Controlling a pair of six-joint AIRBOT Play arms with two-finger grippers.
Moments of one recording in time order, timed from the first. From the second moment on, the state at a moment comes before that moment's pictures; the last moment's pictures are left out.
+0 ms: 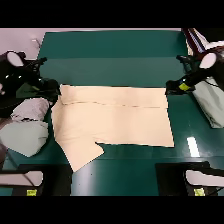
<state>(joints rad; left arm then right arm) 0.08 -1.44 1.38 1.28 -1.38 -1.46 -0.03 -1.38 1.34 -1.36 1.36 1.54</state>
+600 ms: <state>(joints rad) 0.08 -0.73 0.48 1.26 -1.34 -1.61 -0.05 -1.11 1.16 -1.35 1.29 1.52</state>
